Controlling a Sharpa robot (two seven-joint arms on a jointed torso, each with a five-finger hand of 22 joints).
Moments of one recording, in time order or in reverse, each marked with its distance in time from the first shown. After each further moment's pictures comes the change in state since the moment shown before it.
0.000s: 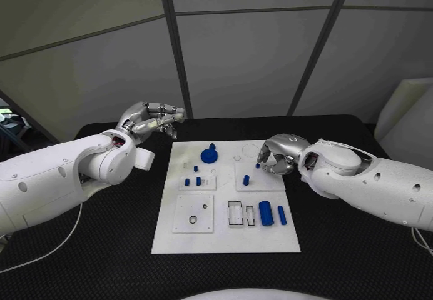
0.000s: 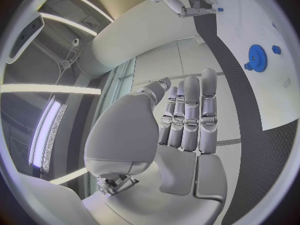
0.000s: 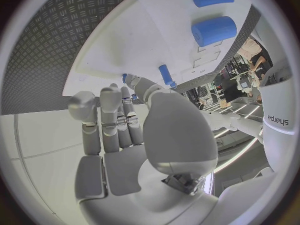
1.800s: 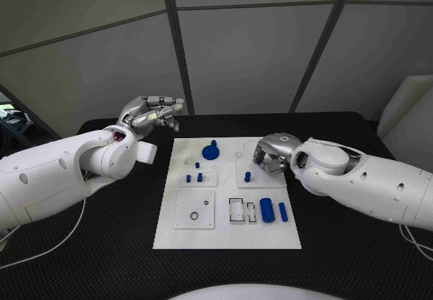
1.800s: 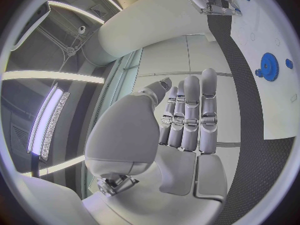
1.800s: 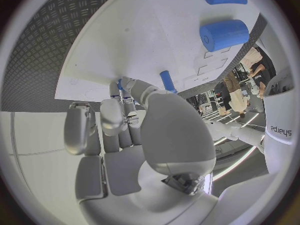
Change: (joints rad) left arm 0.000 0.002 0.000 0.005 0.101 0.006 0.043; left_hand 0.009 0.009 -0.008 -0.008 0.000 0.000 0.000 0.000 -0.001 -0.007 0.000 0.012 0.003 0.000 0.000 -0.010 -0.014 0.000 0.000 0.000 -0.012 -0.007; right arm -0.015 0.066 0.002 -0.042 -0.079 0.034 -0.029; right_hand 0.053 0.053 0.080 -0.055 -0.015 0.072 -0.010 0.023 0.021 0.078 -0.009 0.037 0.021 -0.003 -0.004 0.255 0.217 -0.062 0.143 -0.011 0.240 0.241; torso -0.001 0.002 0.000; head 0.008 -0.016
